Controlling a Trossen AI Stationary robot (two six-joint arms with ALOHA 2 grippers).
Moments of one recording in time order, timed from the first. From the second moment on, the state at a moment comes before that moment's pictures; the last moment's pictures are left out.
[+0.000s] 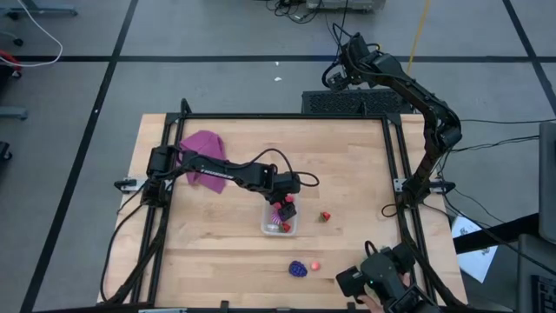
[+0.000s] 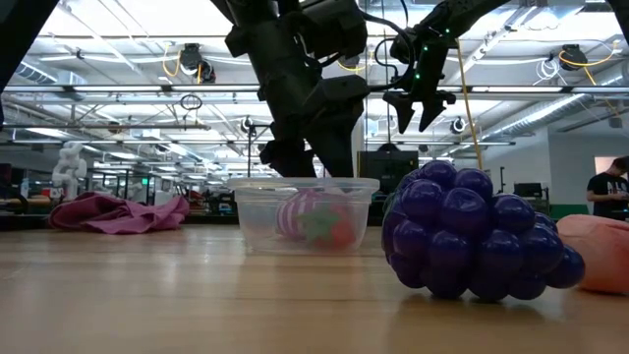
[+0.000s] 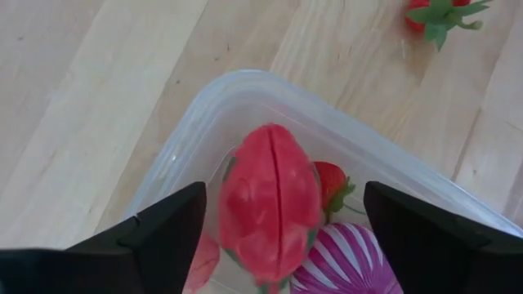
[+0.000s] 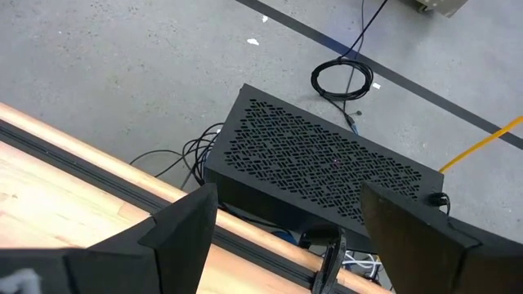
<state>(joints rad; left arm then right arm) -0.02 2.01 1.46 -0.58 0.02 -0.48 -0.93 1.74 1.70 -0.88 0.26 0.07</state>
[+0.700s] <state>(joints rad) -0.18 1.77 1.47 -0.46 -0.09 -0.47 -0.93 1.74 1.70 -0.88 0.26 0.07</state>
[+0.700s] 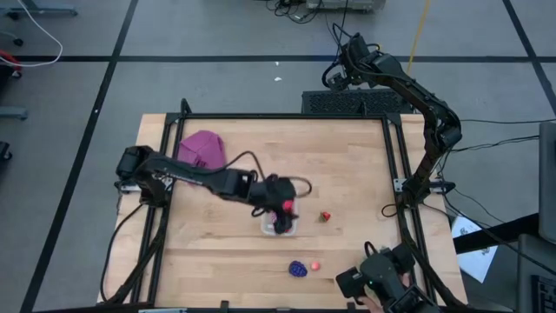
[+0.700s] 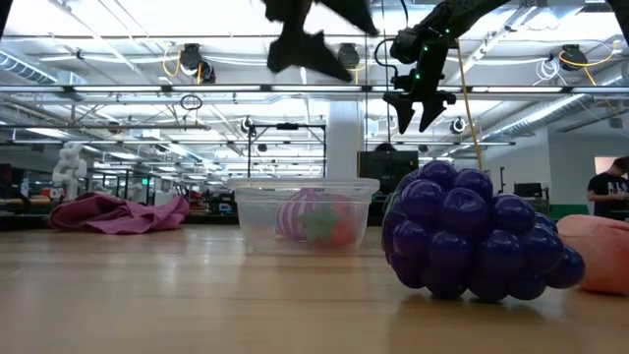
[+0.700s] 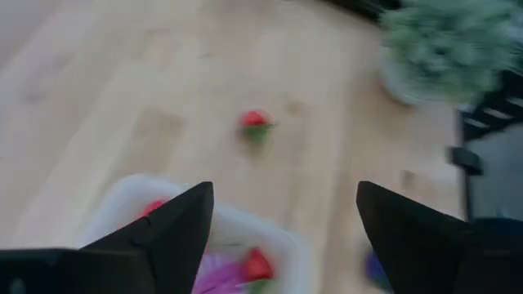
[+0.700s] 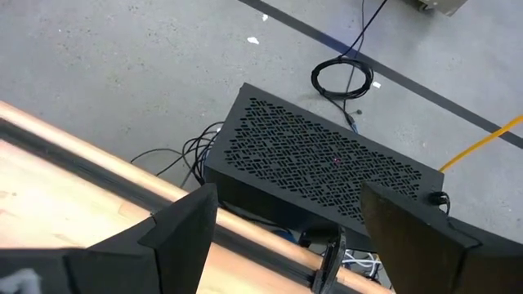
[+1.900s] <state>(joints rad) -0.23 1.25 1.09 -1.37 -0.53 -0.81 -0.44 1.75 1.70 -1.27 0.07 -0.03</state>
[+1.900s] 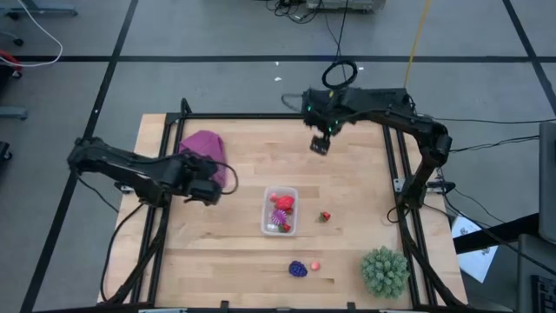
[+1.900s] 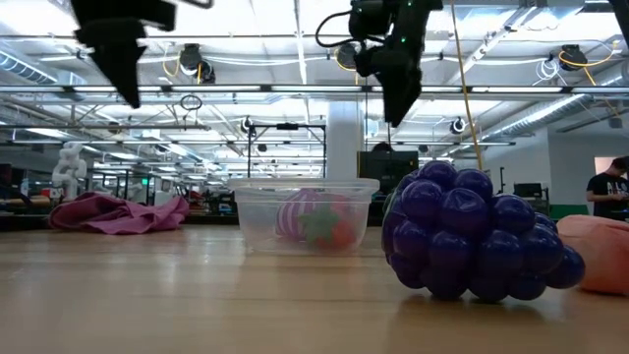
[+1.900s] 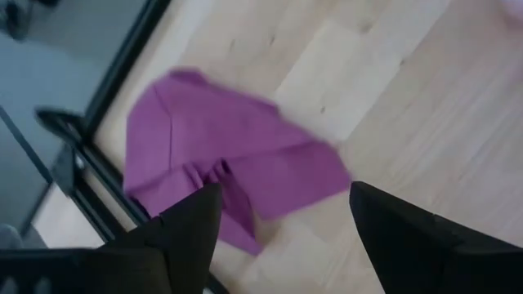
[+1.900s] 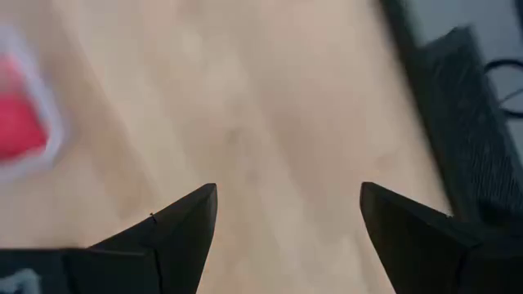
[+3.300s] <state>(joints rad) -0.22 1.13 0.91 -1.16 -0.45 -0.80 0.16 1.75 1.13 -0.98 0.05 -0.04</state>
